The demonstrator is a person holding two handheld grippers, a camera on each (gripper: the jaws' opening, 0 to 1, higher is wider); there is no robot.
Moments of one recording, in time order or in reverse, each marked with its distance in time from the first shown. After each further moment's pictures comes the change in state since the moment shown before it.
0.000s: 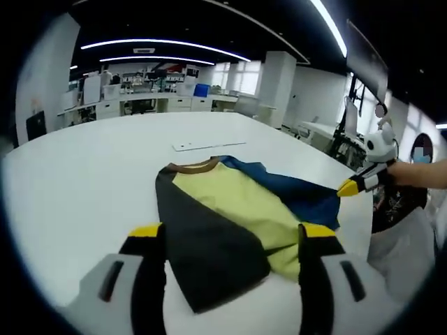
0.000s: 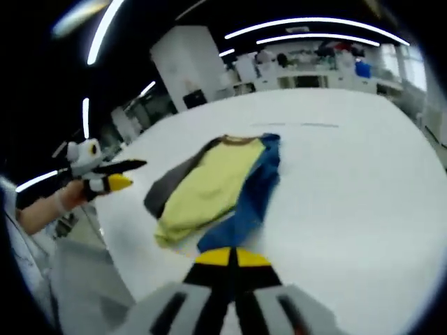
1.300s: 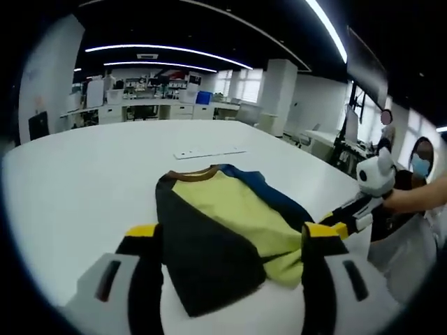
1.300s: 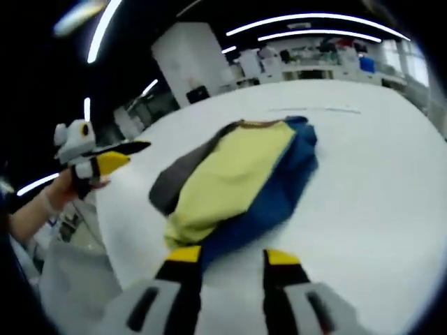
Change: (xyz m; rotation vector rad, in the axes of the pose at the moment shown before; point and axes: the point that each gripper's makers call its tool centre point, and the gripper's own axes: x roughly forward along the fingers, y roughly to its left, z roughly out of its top) left arm -0.002 0.000 0.008 -0.010 -0.051 0.006; right arm 0.071 0.074 -0.026 0.042 -0.003 0.058
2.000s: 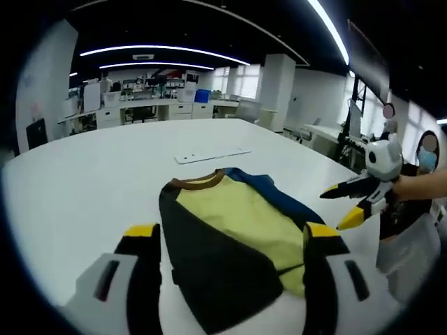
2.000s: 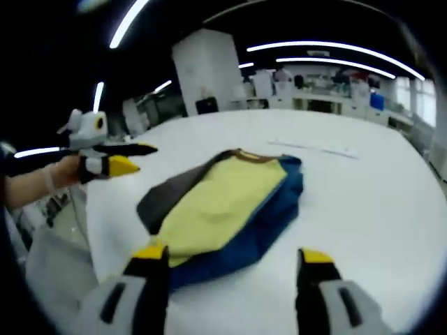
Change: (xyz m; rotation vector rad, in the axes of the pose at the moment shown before) left arm 0.017 0.009 0.015 0.036 0.015 0.005; right arm -0.014 -0.026 0.043 -0.167 -0.086 -0.044
